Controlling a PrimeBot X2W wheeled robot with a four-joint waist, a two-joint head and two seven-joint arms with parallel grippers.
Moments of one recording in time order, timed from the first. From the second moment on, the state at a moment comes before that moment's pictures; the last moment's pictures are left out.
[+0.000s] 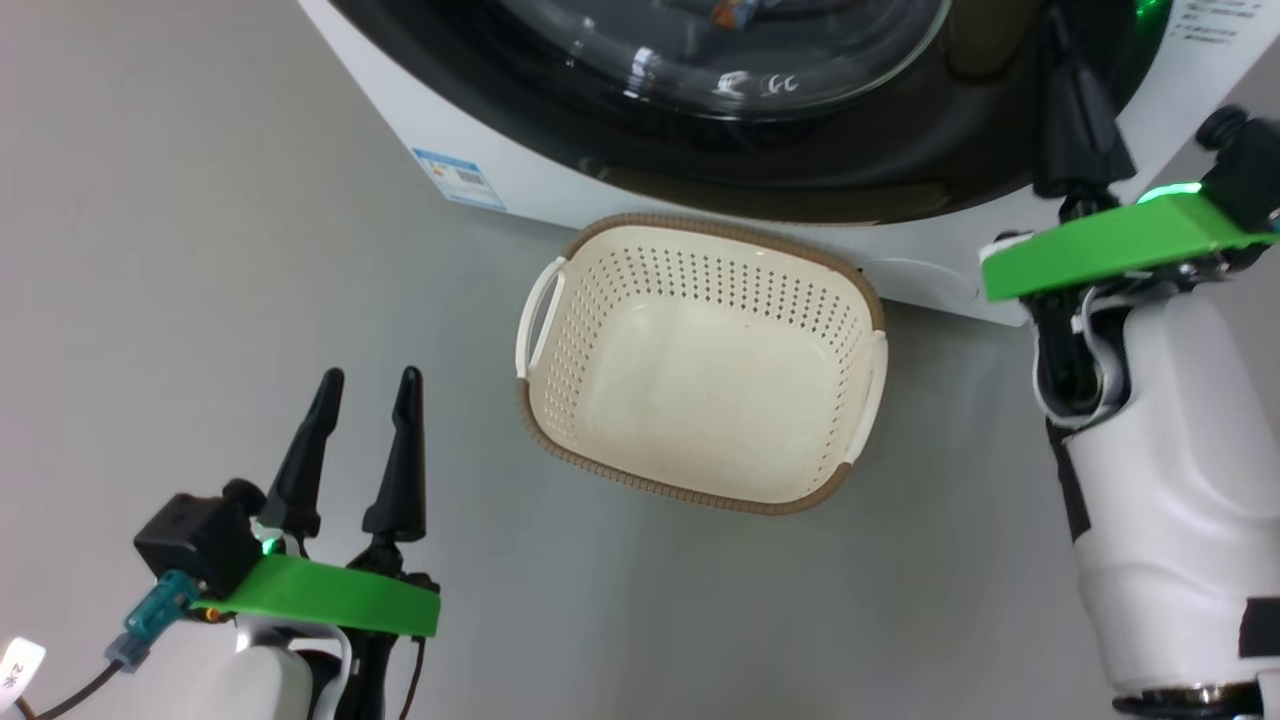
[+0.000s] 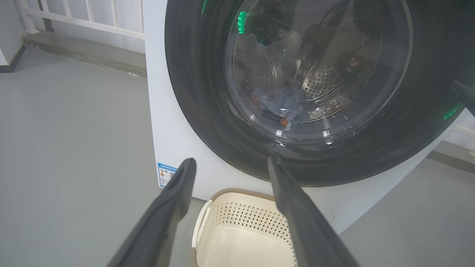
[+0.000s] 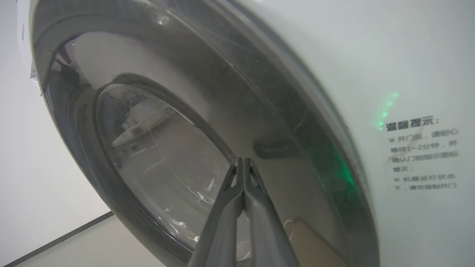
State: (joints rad) left arm -0.23 0.07 -0.19 0.10 -0.47 -0.13 -0.26; right arm -0.77 -0.07 -0.05 0.43 0.37 0.14 -0.26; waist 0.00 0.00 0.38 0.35
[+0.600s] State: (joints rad) left arm -0.15 0.13 -0.15 0.21 -0.46 -0.13 -0.26; right arm -0.47 -0.07 0.09 0.44 0.43 0.13 -0.26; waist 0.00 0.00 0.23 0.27
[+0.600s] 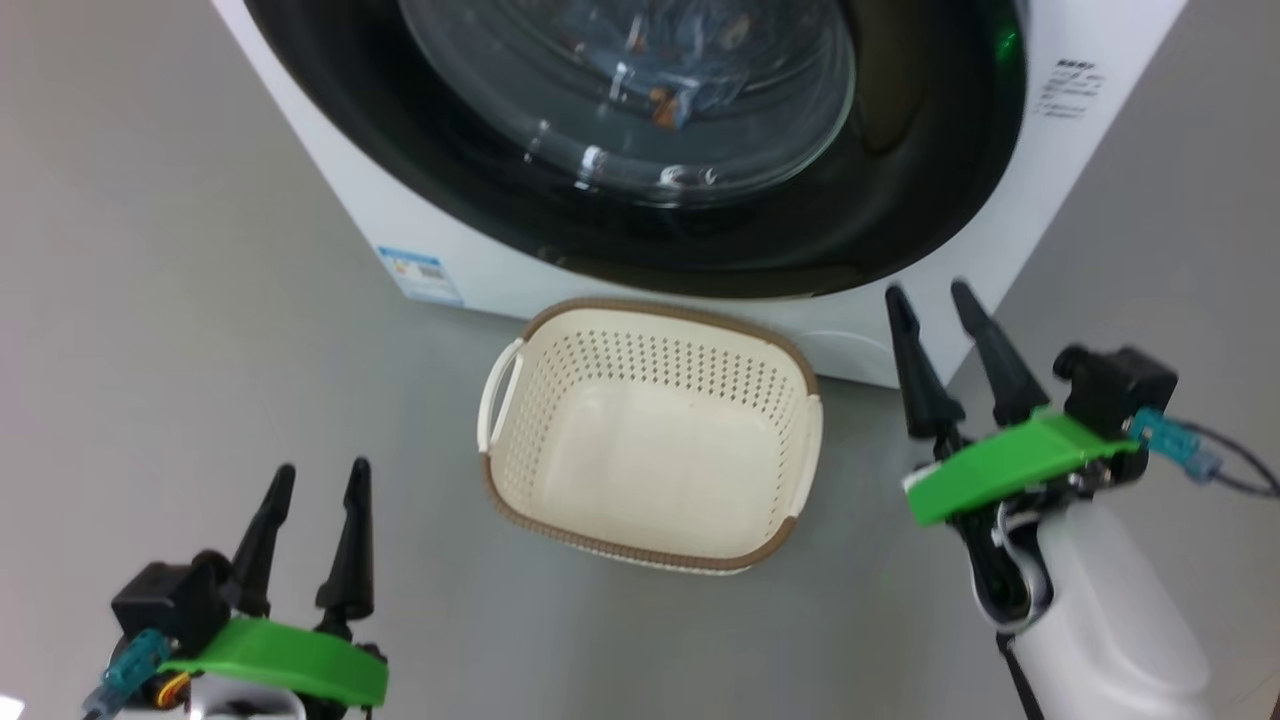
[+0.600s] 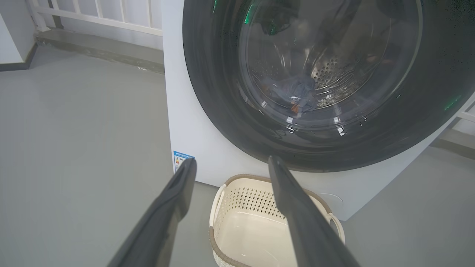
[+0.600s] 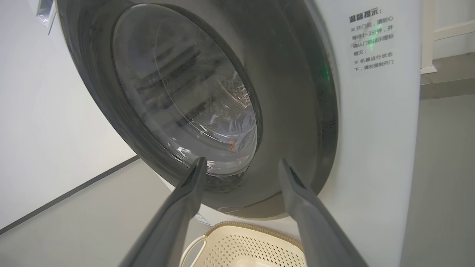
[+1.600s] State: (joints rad) left arm -0.06 0.18 -0.11 0.24 -0.41 -0.13 -0.26; right arm -0.19 -0.08 0.05 0.39 0.43 0.13 -0.26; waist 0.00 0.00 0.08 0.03
